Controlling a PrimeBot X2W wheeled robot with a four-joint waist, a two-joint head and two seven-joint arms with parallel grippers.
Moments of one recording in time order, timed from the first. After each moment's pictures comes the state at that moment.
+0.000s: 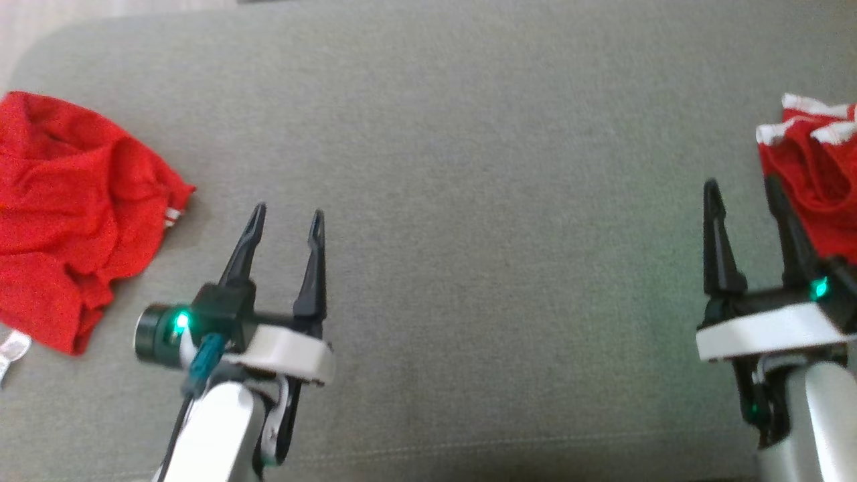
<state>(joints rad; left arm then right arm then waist) -0.20 0.14 -0.40 0.13 -0.19 0.19 -0.26 -0.14 -0.13 -0.01 0.06 0.18 0.12 -0.14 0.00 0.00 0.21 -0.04</state>
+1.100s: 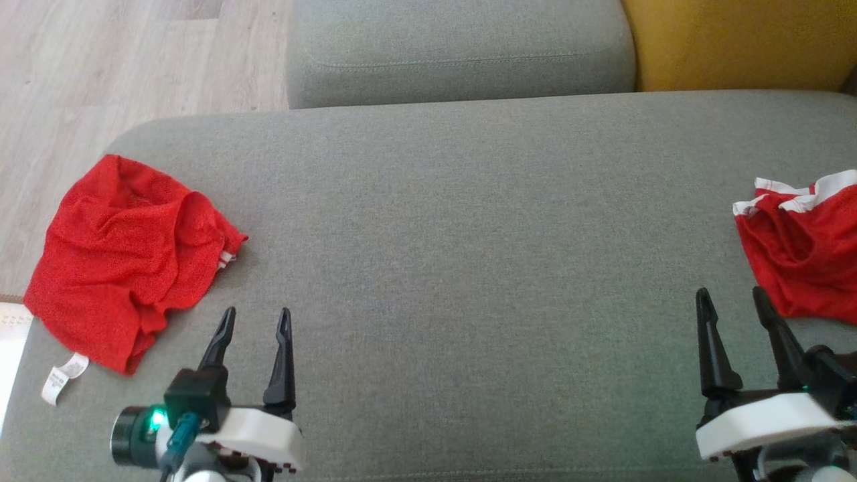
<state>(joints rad) 0.04 0.21 -0.37 0.10 -0.24 0.24 -0.24 0.16 -0.04 -0.07 -0.11 0.15 0.12 0.03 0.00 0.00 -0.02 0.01</state>
